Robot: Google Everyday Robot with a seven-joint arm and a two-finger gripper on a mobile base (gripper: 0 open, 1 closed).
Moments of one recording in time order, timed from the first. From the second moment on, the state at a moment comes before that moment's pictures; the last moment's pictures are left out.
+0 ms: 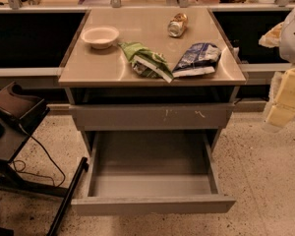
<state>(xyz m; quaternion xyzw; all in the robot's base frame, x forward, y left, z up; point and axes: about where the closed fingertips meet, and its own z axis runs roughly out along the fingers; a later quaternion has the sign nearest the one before) 0.438 -0.217 0.976 -0.60 0.78 -0.03 0.16</state>
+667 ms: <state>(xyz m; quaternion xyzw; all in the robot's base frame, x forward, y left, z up) 0.462 -0.204 0.973 -0.62 0.76 -0.03 0.16</state>
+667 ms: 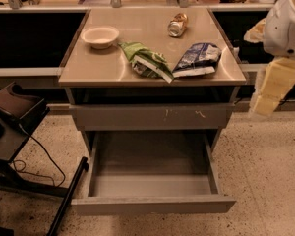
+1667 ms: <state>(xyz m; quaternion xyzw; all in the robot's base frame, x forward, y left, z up) 0.613 -0.141 0.963 -0.67 0.72 0.01 0.20</state>
